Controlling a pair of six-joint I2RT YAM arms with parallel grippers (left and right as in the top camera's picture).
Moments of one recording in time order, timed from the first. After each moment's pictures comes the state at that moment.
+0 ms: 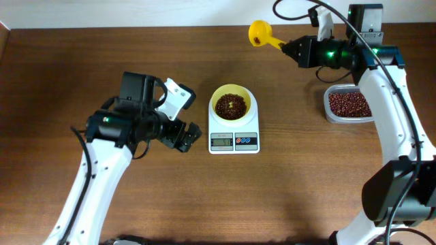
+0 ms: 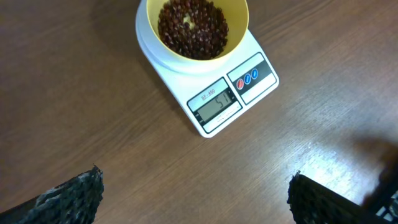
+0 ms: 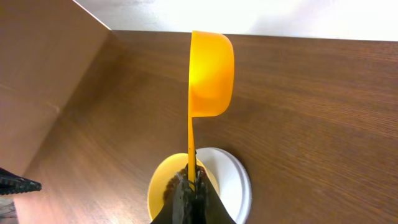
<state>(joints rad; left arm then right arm) -0.19 1.36 1.25 -0.98 0.38 0.31 0.00 1.85 1.71 -0.65 -0.77 0.03</state>
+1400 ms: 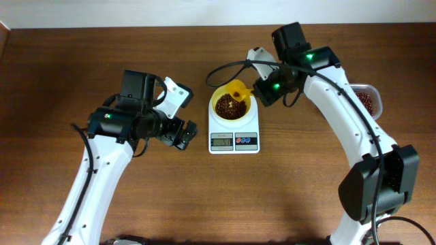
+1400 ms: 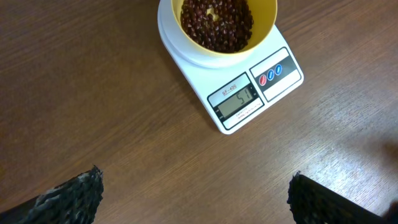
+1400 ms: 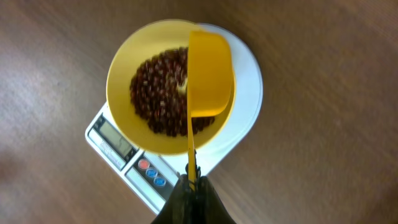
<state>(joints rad) -0.18 1.38 1.25 -0.98 0.30 0.31 0.32 1.92 1.76 -1.02 -0.31 -0.34</state>
